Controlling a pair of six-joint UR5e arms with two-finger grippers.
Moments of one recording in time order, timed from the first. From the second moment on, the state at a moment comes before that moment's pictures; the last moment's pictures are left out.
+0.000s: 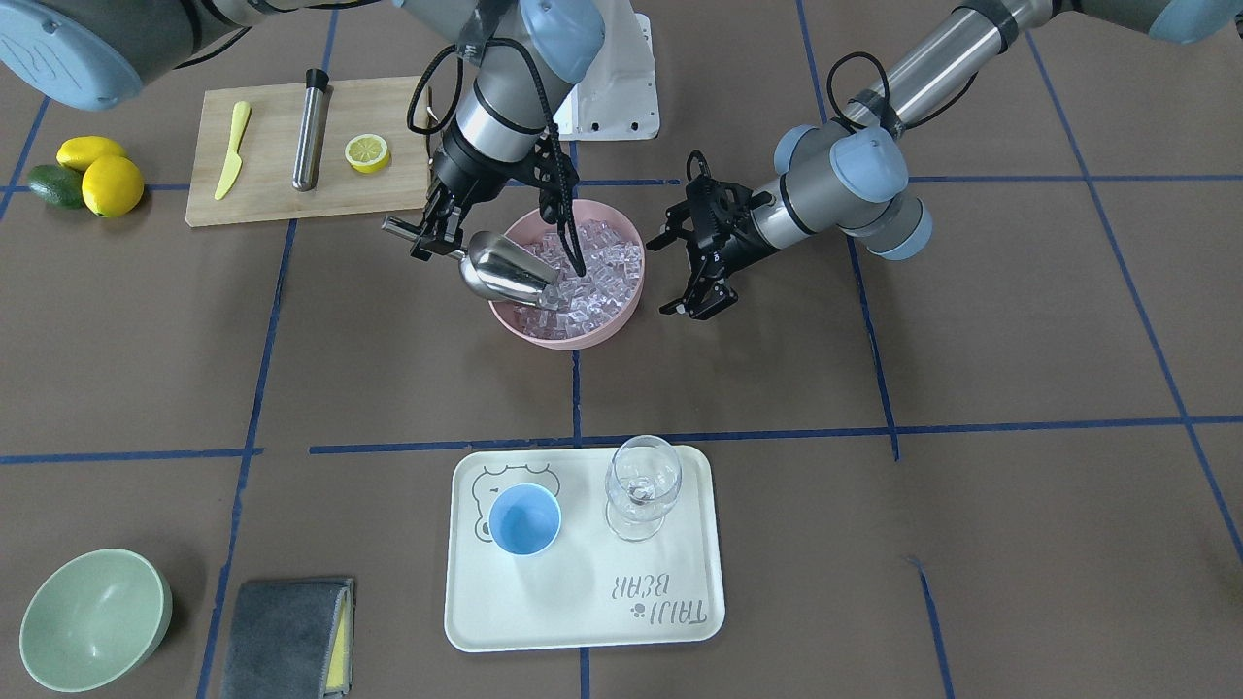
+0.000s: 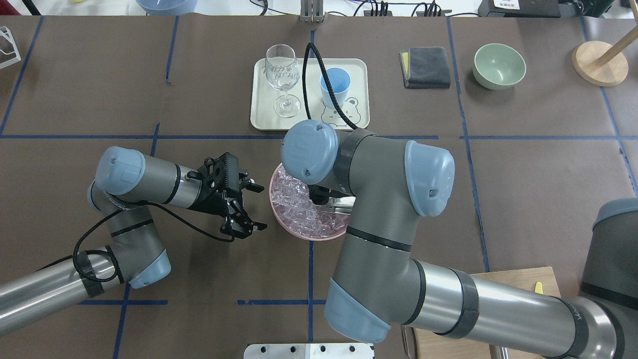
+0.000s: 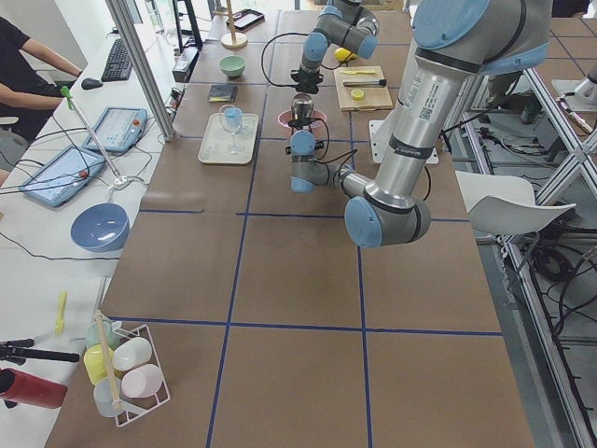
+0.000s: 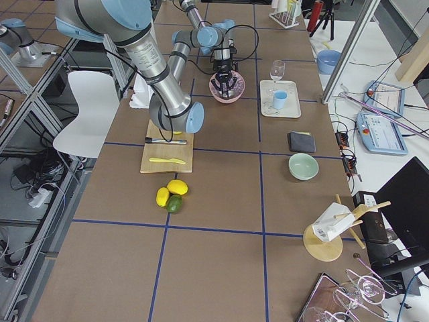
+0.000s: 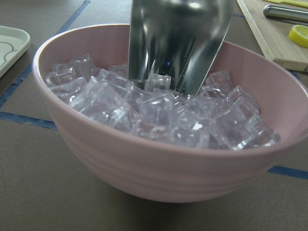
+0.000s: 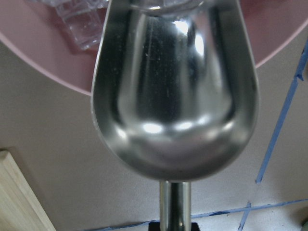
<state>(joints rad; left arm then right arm) -0.55 -2.03 -1.36 -2.86 -2.10 -0.16 0.44 -0.74 1.78 -2.35 1.54 -0.34</state>
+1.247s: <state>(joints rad) -0.55 -2.04 -1.36 -2.86 -2.10 -0.16 0.48 -0.86 1.82 -2.04 1.68 -0.32</state>
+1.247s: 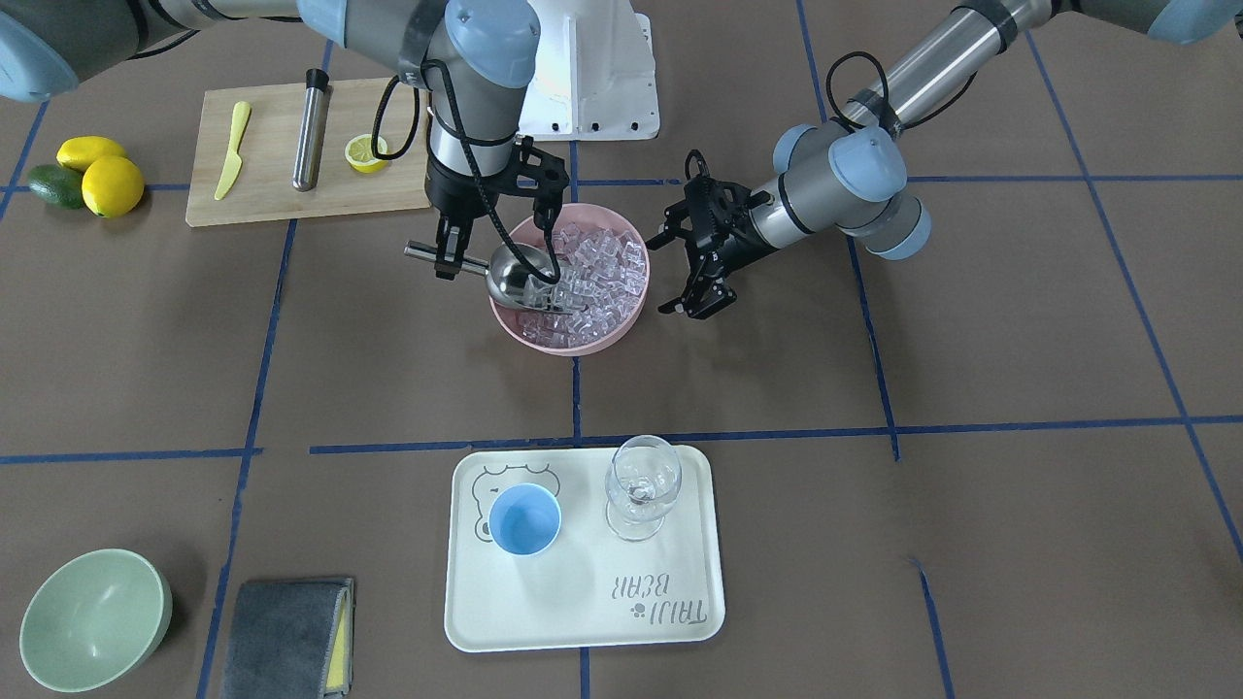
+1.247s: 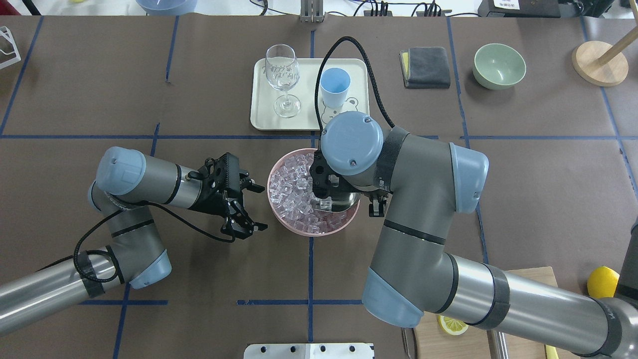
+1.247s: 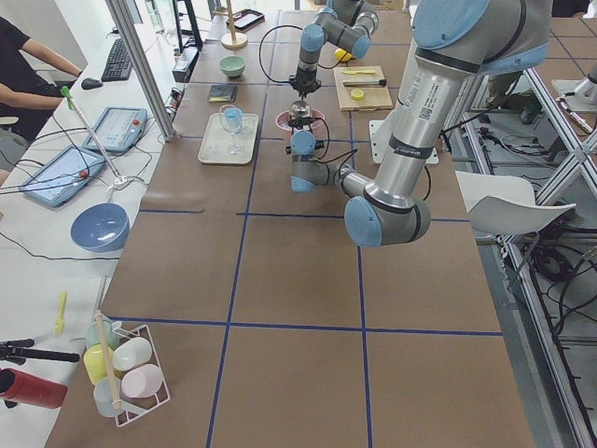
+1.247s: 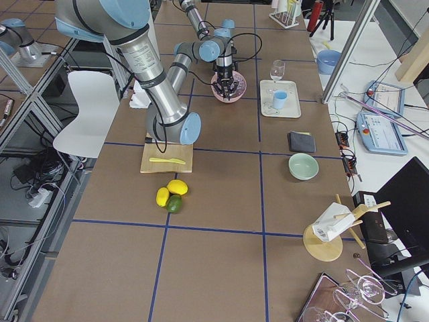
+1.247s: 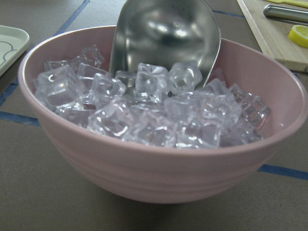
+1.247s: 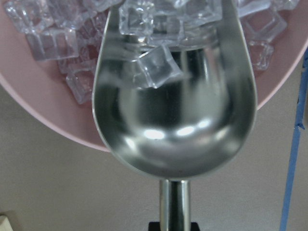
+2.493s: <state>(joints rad) -0.55 -2.04 -1.36 -2.85 -2.10 -0.16 0.55 -0.93 1.85 -1.85 1.83 -0.31</state>
